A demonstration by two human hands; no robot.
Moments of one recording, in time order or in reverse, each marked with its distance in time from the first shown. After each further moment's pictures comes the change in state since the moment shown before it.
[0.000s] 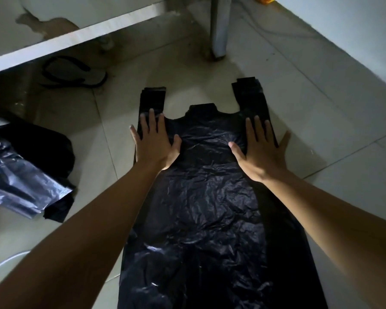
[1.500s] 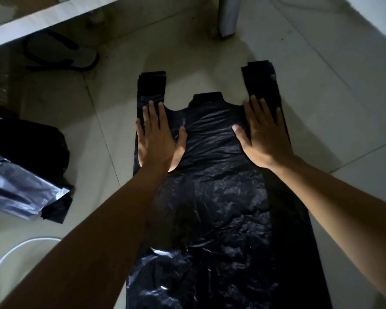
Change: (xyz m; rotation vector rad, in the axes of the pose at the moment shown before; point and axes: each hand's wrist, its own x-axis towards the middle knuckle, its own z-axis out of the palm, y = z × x) left_hand 0.001 0.001 0.018 -0.012 0.079 -0.043; right_hand 0.039 -0.002 0.007 0.010 0.086 -0.217
